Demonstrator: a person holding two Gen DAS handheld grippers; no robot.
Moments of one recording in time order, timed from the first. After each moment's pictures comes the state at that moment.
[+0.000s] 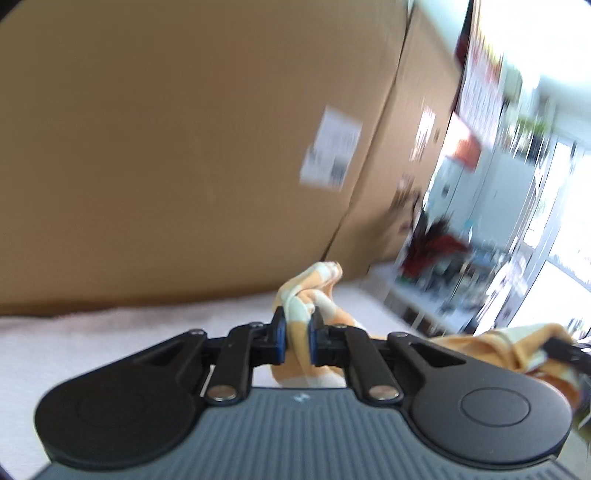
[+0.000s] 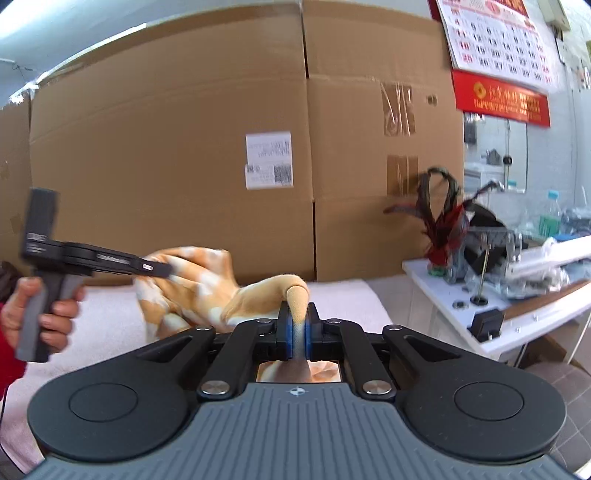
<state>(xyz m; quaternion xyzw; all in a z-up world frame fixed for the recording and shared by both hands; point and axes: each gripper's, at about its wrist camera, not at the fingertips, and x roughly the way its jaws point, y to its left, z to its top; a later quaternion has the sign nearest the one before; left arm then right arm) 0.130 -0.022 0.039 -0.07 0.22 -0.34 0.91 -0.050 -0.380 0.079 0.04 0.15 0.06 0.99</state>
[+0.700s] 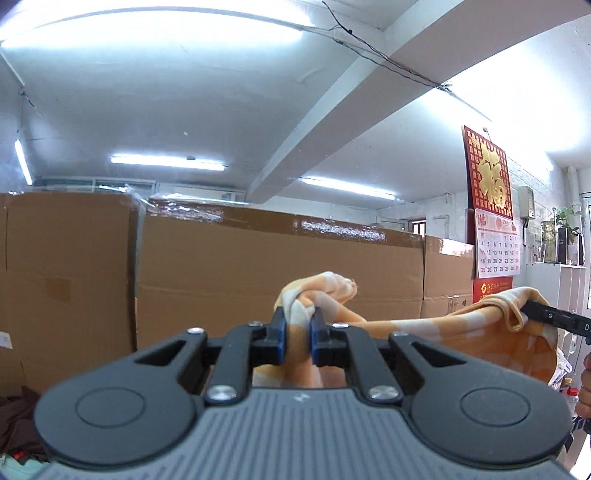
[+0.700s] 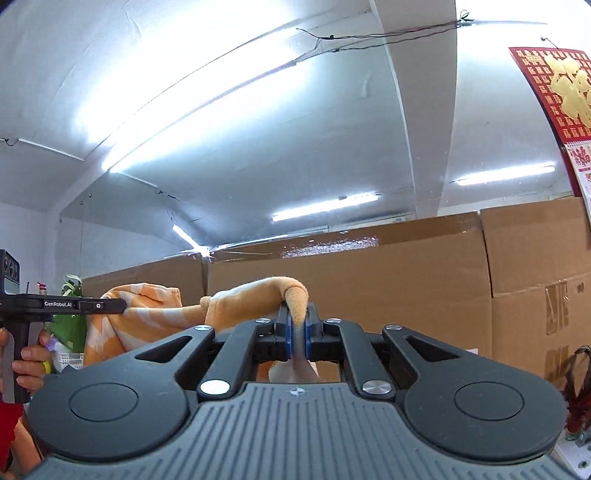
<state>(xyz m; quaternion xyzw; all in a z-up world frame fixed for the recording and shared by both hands) -0.128 0.170 0.239 -0.03 -0.02 -0.18 0.98 -0.132 -0.301 0.249 0.08 -0.09 0.28 0.95</state>
